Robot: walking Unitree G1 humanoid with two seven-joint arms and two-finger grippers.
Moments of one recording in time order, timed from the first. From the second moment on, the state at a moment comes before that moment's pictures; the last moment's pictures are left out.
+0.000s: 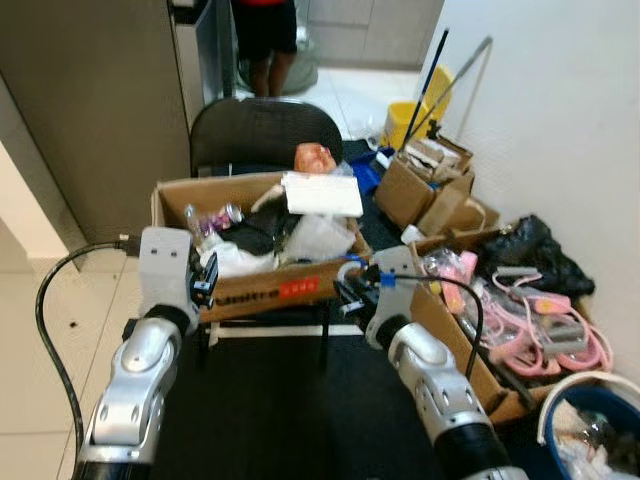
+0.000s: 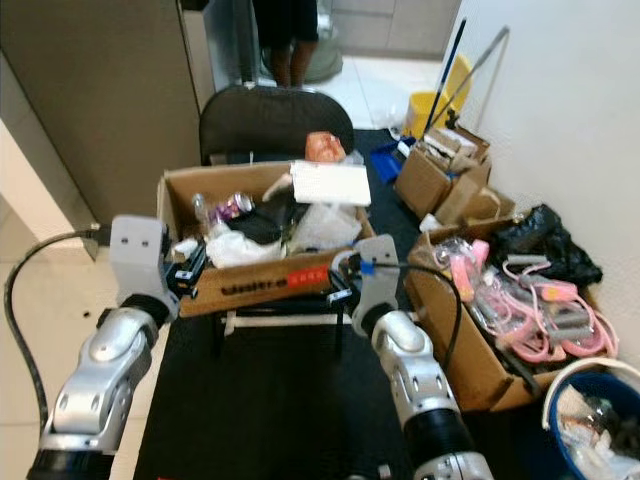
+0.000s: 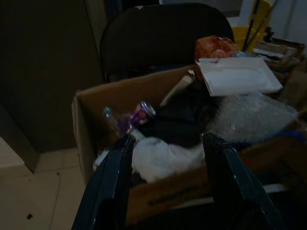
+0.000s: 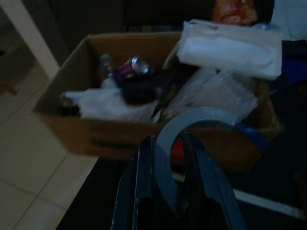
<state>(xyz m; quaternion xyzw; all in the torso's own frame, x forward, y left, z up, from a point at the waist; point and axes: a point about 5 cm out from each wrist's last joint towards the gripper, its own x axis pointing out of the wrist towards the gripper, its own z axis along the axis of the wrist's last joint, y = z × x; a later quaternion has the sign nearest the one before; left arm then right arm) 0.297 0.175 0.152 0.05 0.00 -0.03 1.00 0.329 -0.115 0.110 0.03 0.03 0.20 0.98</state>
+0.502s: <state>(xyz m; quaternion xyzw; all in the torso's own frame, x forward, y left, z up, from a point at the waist) 0.298 0.174 0.152 0.05 0.00 -0.03 1.00 0.336 -0.117 0.117 0.04 0.02 0.19 0.98</state>
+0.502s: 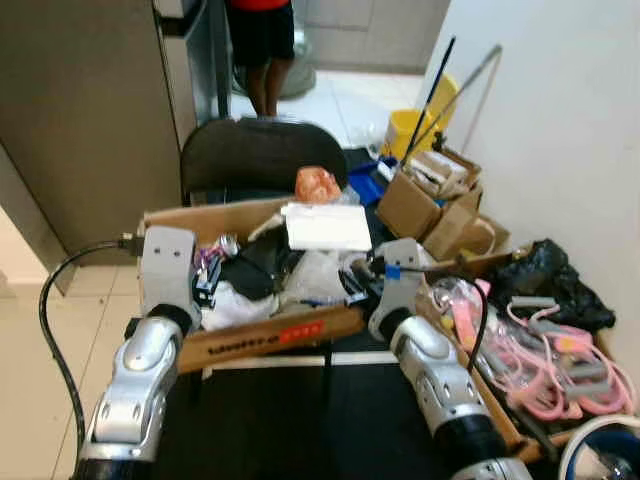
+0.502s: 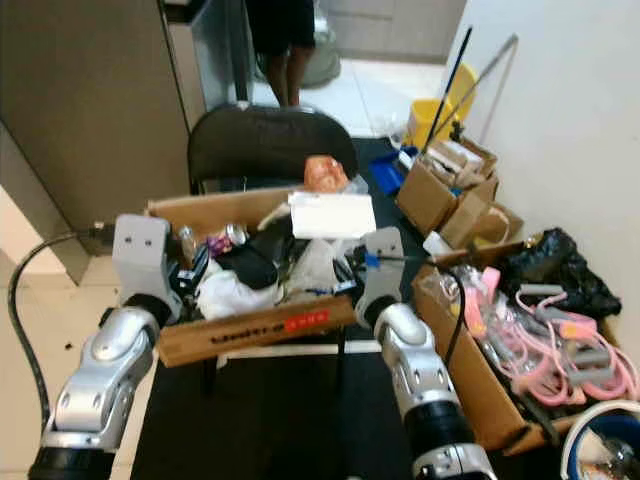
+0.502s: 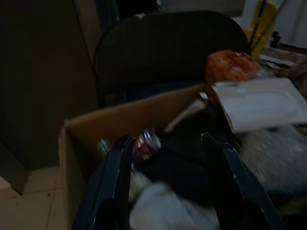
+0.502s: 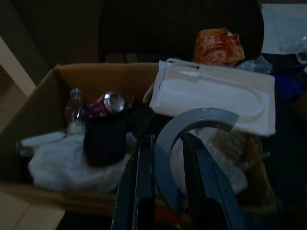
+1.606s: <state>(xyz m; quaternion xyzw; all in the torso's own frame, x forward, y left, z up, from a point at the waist) 0.260 0.163 0.138 0.09 0.23 -0.35 0.90 0.345 -0.067 0.116 -0.06 0.06 0.44 0.90</state>
